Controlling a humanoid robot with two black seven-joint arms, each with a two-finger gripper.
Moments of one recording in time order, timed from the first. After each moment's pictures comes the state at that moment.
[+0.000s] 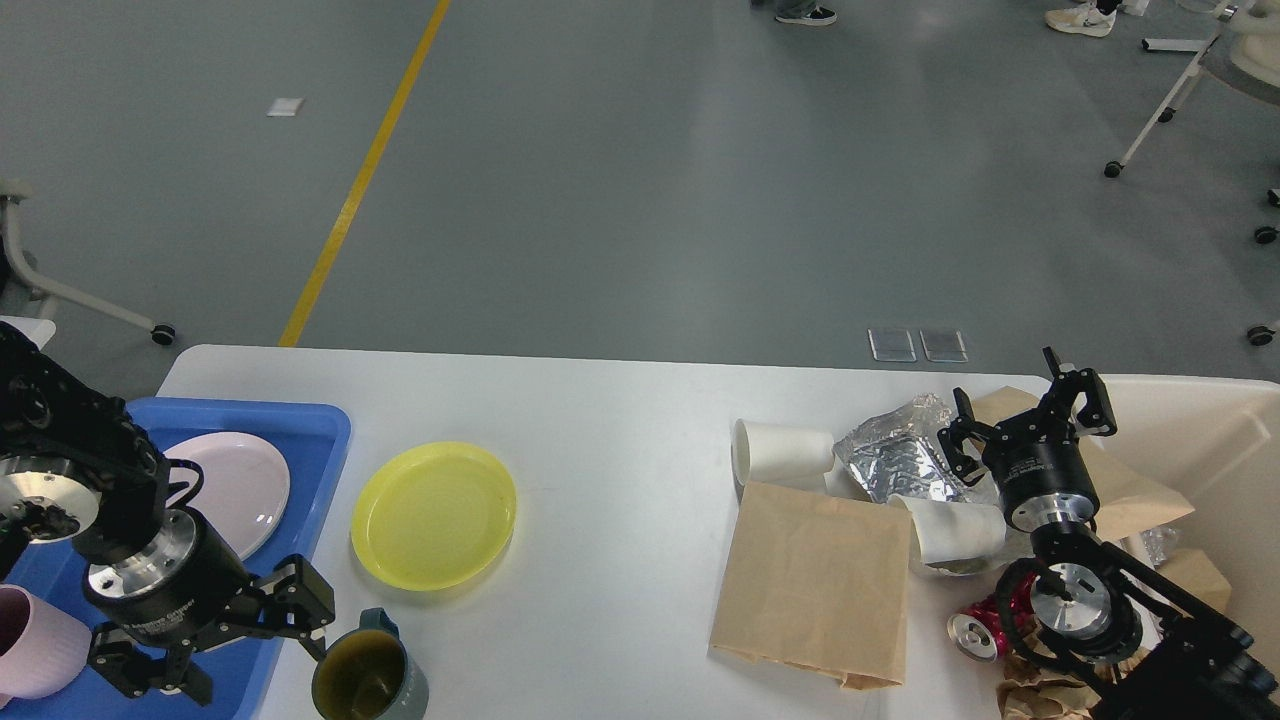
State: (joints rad) left arm -1.84 0.42 1.45 -1.66 -0.16 -0.43 0.02; right arm 0.32 -0.34 0.85 0.92 0.06 0.14 0.55
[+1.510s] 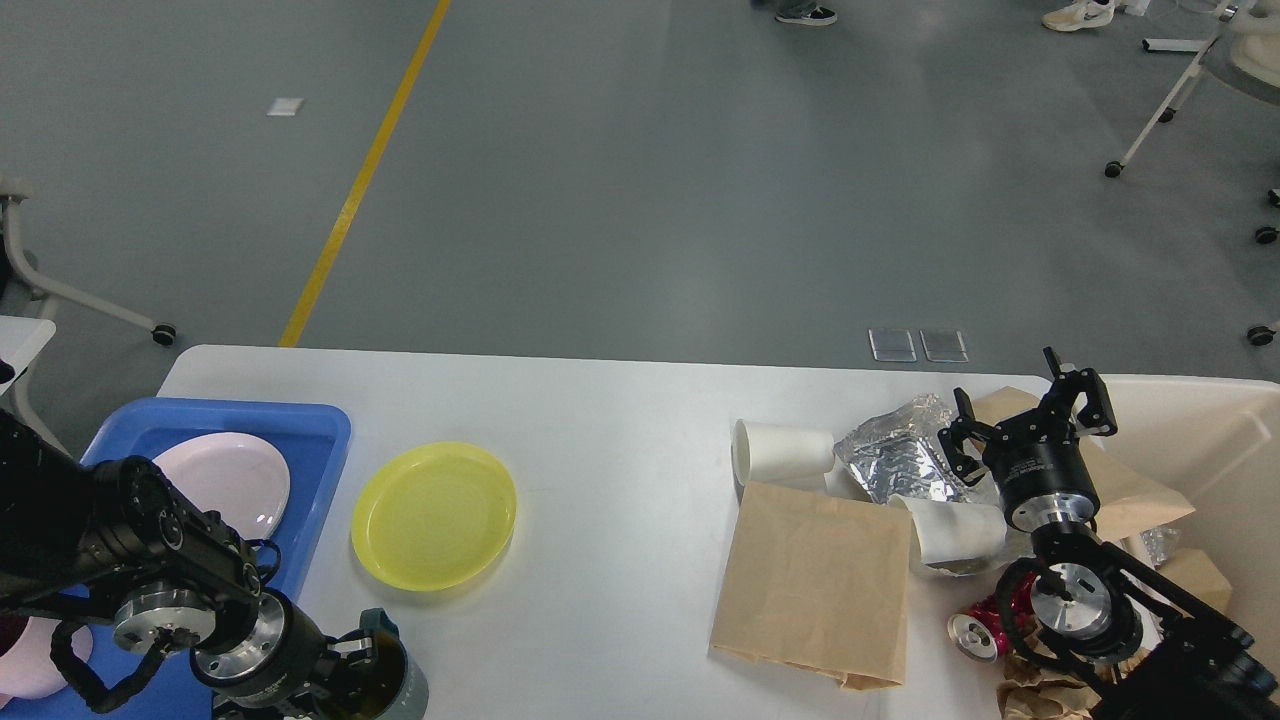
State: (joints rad) left arm -1.52 0.34 1.28 -1.53 -0.15 -0.15 0.03; right arm 0.32 -0.34 0.85 0.92 0.06 0.14 0.55
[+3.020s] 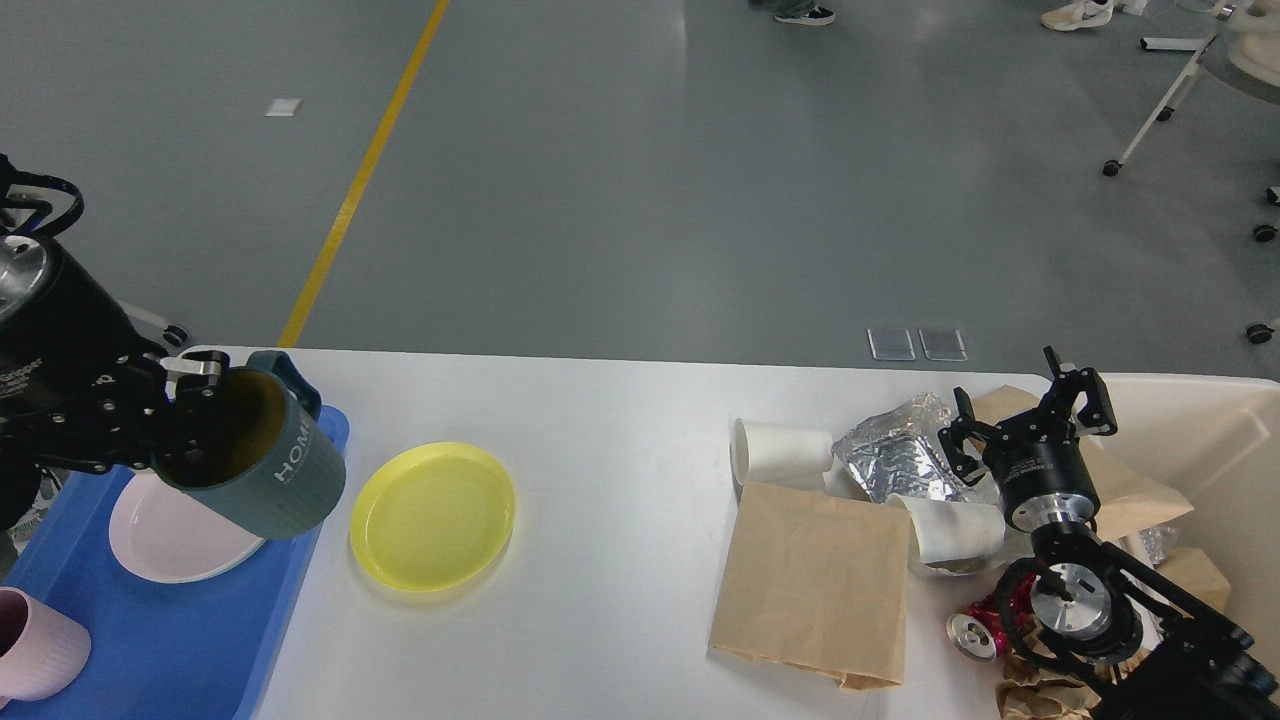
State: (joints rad) left arm -2.50 0.49 1.68 -1.64 -0.04 -0.86 -0.02; right arm 0.32 -0.35 0.85 0.92 0.06 0.14 0.55
